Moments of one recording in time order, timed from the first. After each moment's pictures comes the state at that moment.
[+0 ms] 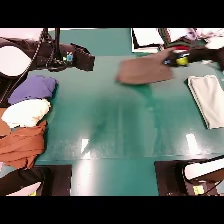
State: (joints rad) left arm -0.58 -1.17 1.53 1.45 -0.88 -1.62; right arm -0.26 -1.62 1.65 -0.92 1.14 1.32
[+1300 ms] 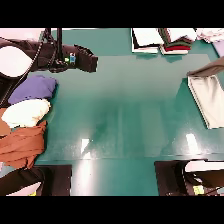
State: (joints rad) left arm -0.59 -1.17 1.53 1.41 -0.90 -1.63; right arm -0.73 -1.51 1.94 -1.07 1.32 1.36
